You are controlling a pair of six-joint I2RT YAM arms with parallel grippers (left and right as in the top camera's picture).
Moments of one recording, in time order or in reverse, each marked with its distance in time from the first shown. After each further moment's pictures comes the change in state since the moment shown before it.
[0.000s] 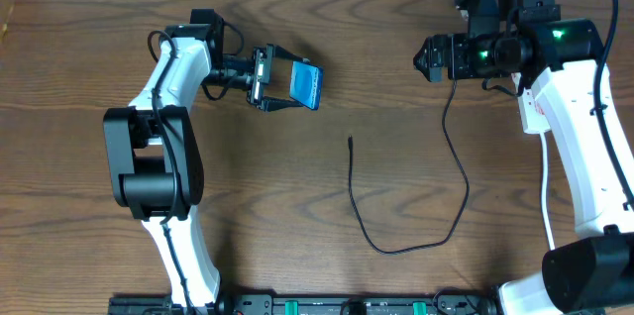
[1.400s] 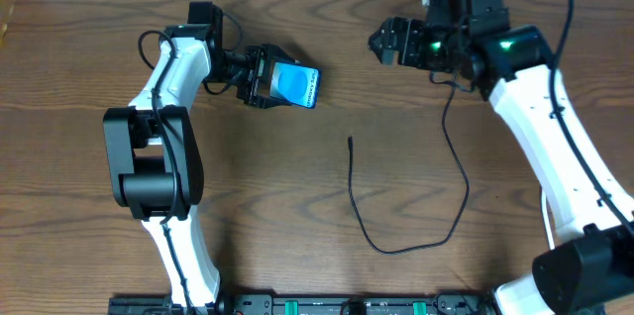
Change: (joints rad) left arm 0.001 0.000 0.000 0.141 -0.303 -0.185; right arm 0.177 0.019 -0.044 0.272 -0.011 0.402
